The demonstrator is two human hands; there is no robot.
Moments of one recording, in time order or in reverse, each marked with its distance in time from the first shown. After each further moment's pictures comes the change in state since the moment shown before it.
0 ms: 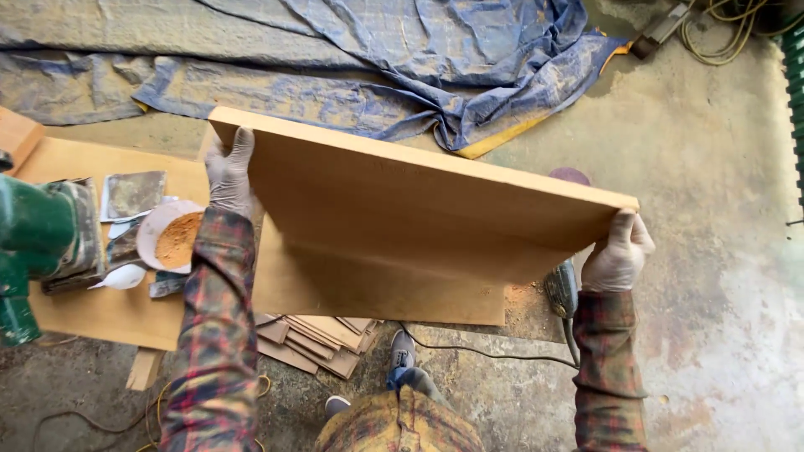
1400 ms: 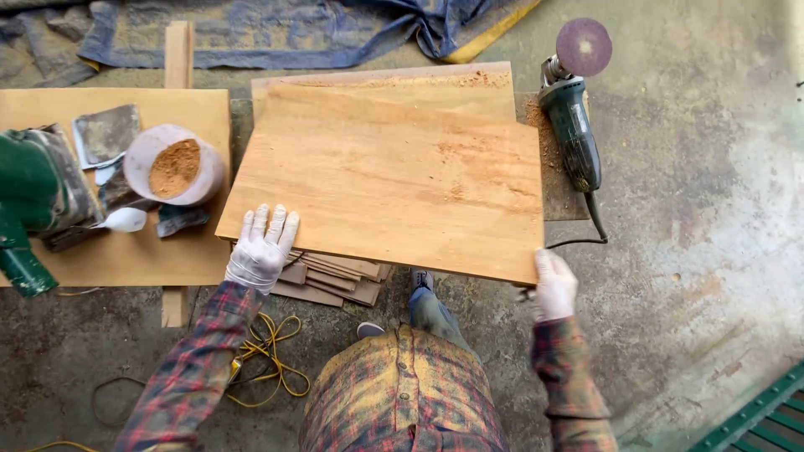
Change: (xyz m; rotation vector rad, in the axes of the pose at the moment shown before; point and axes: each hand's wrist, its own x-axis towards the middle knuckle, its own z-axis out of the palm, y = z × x) left_hand -0.254 0.008 -0.103 1.757 -0.759 0.828; right_hand -0.292 0.002 0.017 -0.282 0.446 0.868
